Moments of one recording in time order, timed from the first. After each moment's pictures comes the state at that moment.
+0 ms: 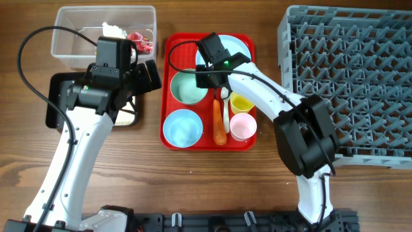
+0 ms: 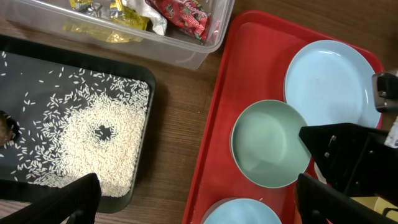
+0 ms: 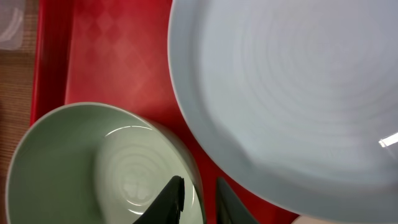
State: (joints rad) left arm -0.18 1.40 1.27 -0.83 -0.08 -0.41; right arm 0.56 2.15 1.62 -0.58 -0.02 0.47
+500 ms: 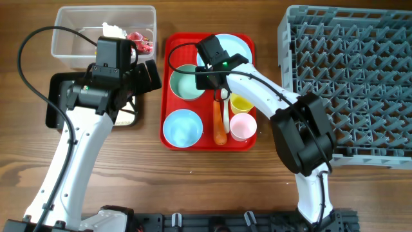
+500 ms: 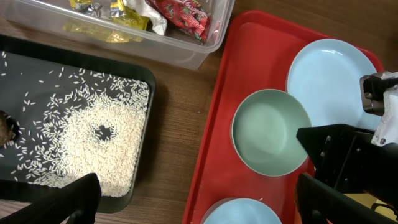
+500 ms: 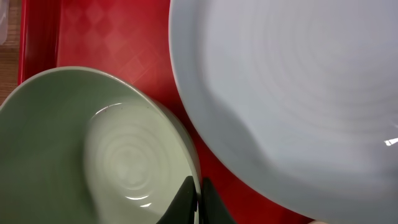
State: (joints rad) left arm -0.18 1.40 1.27 -0.83 -0.08 -0.41; right arm 0.56 2.17 1.62 -0.57 -0.02 0.47
